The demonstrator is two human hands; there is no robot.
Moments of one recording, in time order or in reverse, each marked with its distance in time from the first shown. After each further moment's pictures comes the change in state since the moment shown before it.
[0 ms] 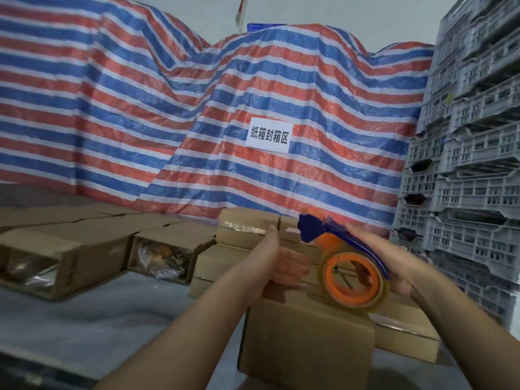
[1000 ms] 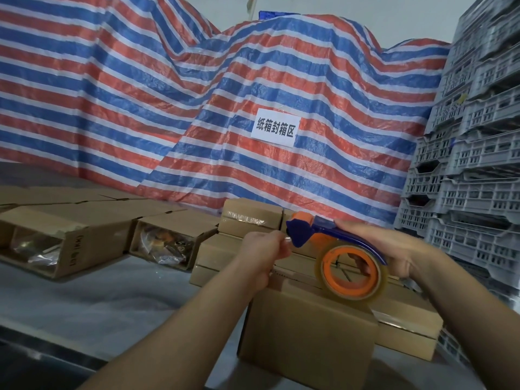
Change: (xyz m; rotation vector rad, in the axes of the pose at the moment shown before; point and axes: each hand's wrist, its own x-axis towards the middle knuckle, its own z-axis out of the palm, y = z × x) left_hand -0.017 0.001 0.005 -0.203 0.367 0.123; right_hand 0.023 -0.018 -0.002 -0.189 -0.118 0.138
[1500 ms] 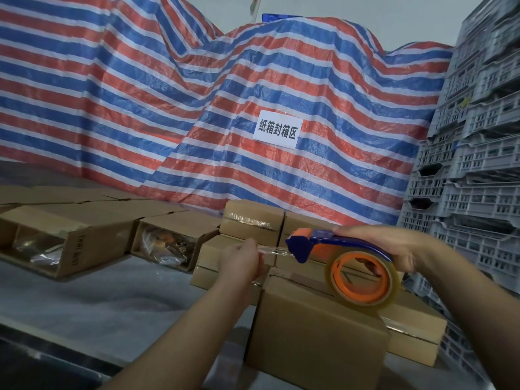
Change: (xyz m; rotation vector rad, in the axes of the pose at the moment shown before) left_hand 0.009 -0.024 -0.026 -0.143 0.229 -0.066; right_hand -0.004 -0.018 -0.003 -0.152 -0.142 0.086
